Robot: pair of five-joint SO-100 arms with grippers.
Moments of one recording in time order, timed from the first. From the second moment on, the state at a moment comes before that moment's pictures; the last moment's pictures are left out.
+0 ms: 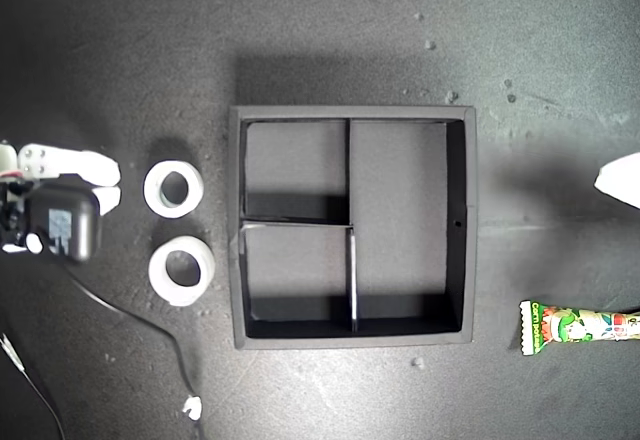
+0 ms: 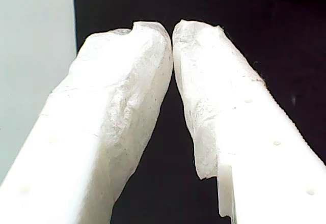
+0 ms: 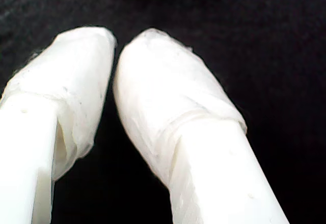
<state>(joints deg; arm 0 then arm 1) 0.4 191.3 176.5 65.2 -94.8 8.9 189.2 178.3 27.2 44.9</state>
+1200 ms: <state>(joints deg) 8.1 116.4 113.3 66.2 -64.7 -16.5 123.8 99.6 69.9 76.6</state>
